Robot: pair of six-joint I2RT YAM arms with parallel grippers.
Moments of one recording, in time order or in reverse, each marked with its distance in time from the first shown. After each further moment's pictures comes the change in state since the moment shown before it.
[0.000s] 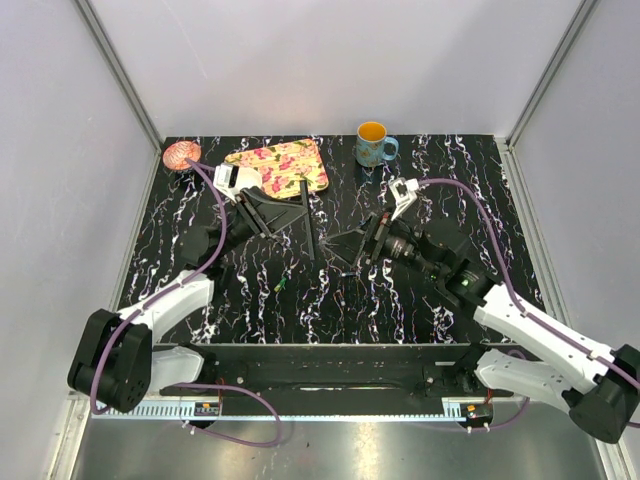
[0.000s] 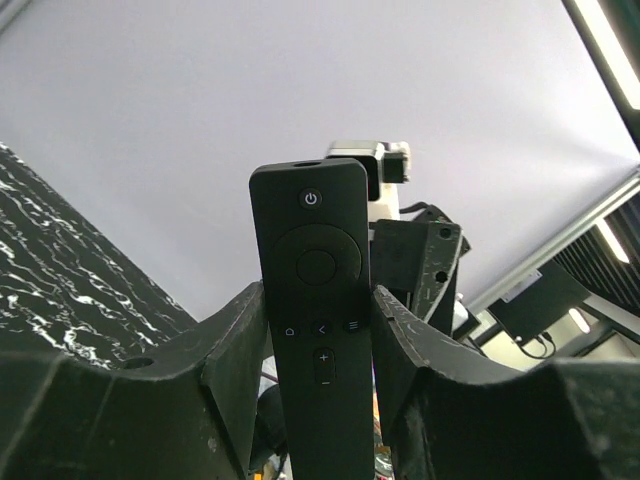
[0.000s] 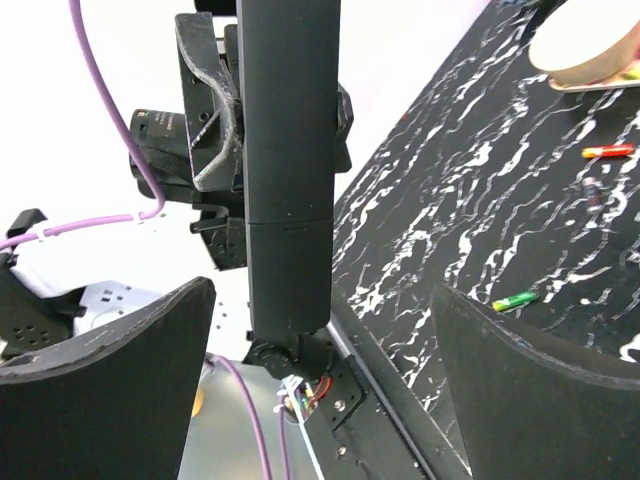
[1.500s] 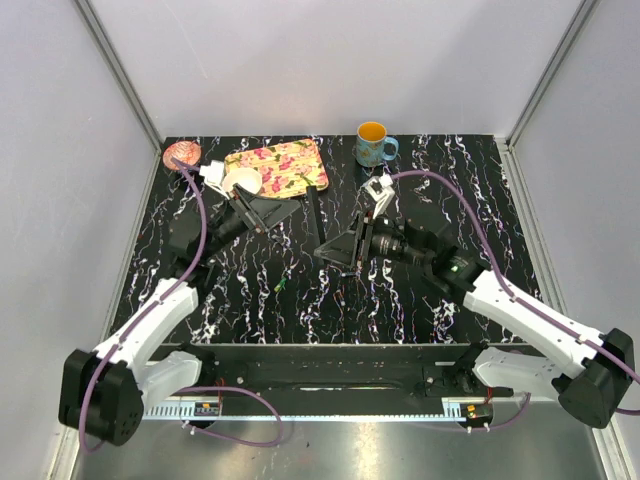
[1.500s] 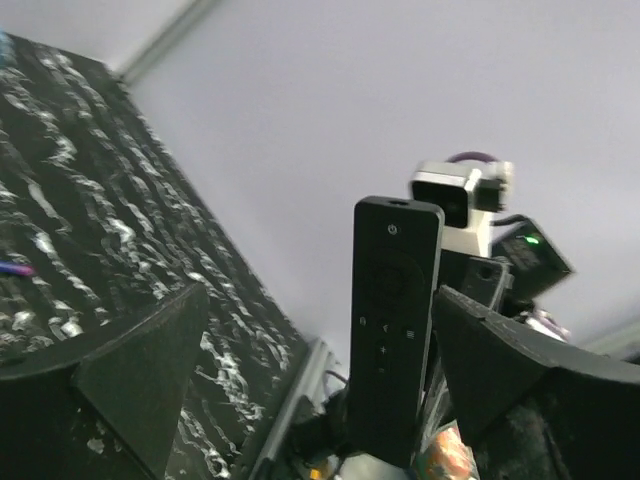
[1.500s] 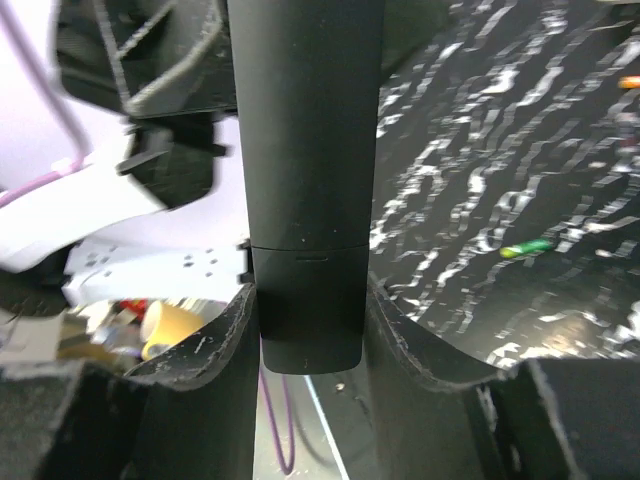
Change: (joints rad) left arm 0.053 -0.154 0.029 -0.394 -0.023 0.167; right arm -0.001 0.134 0.079 -0.046 -0.207 -0.009
